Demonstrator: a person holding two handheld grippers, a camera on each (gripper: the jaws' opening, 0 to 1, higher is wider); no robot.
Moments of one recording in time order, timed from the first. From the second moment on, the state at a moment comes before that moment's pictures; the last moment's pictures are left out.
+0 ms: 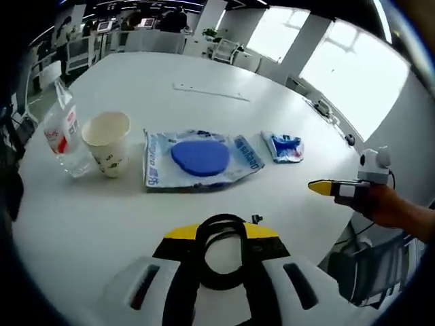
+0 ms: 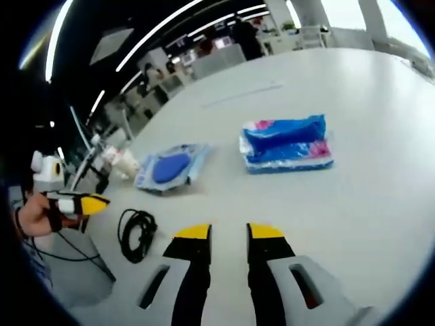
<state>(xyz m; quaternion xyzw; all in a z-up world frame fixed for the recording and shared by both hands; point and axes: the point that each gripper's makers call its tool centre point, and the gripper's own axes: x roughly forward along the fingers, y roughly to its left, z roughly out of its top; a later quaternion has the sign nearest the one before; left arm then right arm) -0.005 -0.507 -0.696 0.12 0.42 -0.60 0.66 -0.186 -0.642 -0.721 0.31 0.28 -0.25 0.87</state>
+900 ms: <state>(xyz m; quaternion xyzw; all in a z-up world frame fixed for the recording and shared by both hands) -0.076 -0.675 -0.706 0.10 0.42 -0.67 0.61 -0.215 -0.741 -0.730 0.30 0.27 -0.34 0.85</state>
